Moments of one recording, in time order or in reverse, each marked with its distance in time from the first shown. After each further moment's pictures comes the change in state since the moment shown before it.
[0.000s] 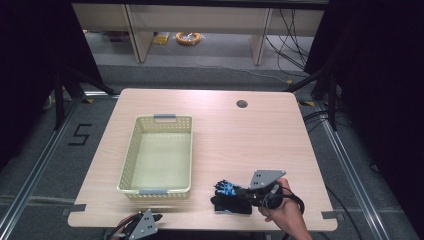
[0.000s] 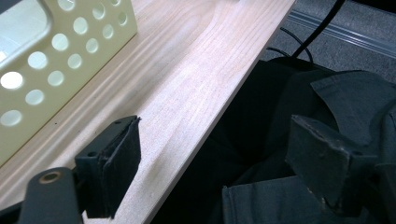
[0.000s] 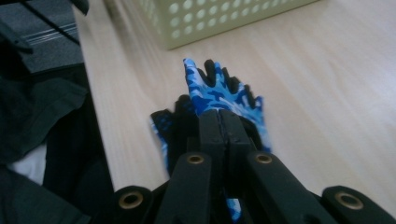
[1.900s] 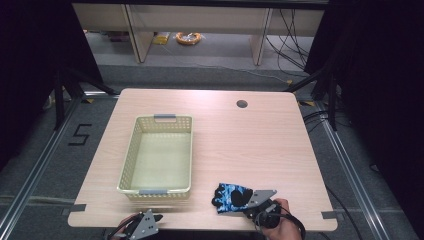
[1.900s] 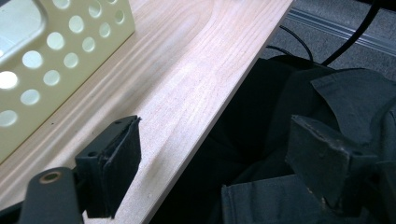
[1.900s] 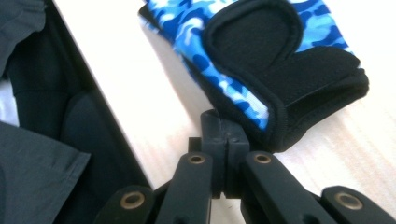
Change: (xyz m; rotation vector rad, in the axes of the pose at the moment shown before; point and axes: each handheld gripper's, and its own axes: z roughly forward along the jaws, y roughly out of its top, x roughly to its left) left arm -0.001 0.000 0.002 0.005 -0.004 0.005; right arm 0.025 -0.044 0.021 0.263 -0.109 0.125
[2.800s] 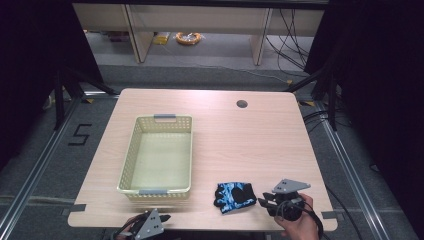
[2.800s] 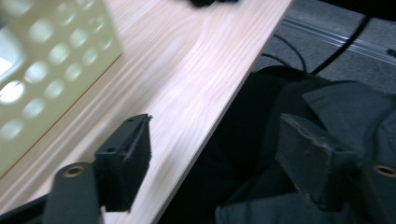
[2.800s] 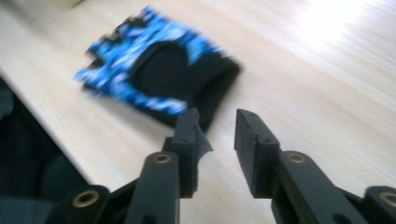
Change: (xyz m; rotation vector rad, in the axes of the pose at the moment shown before) left arm -0.009 0.015 0.014 -0.064 -0.037 -0.001; right arm -0.033 -0.020 -0.040 -0.196 -0.095 0.264
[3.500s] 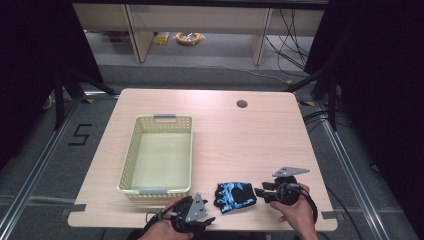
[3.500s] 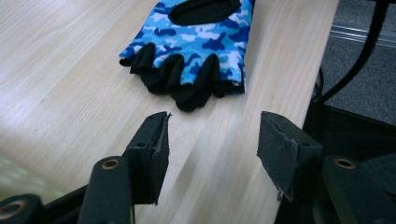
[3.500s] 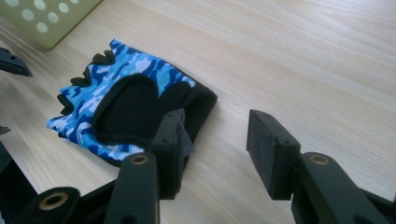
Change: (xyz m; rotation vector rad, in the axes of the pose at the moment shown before) left arm -0.007 0.070 0.077 0.036 0.031 0.145; right arm -0.026 0.015 0.024 -0.007 0.060 0.150
